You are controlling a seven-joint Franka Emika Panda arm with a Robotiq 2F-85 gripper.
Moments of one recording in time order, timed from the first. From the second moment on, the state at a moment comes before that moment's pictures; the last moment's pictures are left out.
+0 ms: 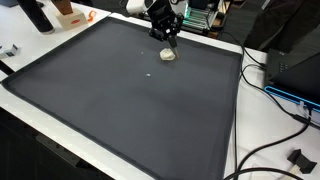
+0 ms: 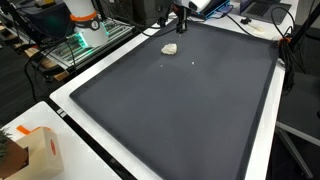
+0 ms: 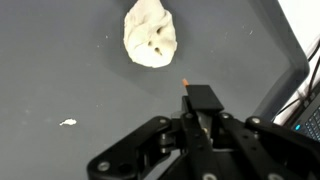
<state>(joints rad) 0.03 0.18 0.15 -2.23 0.45 2.22 -0.82</state>
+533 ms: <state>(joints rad) 0.07 0.08 0.15 -2.28 0.30 2.26 -0.71</state>
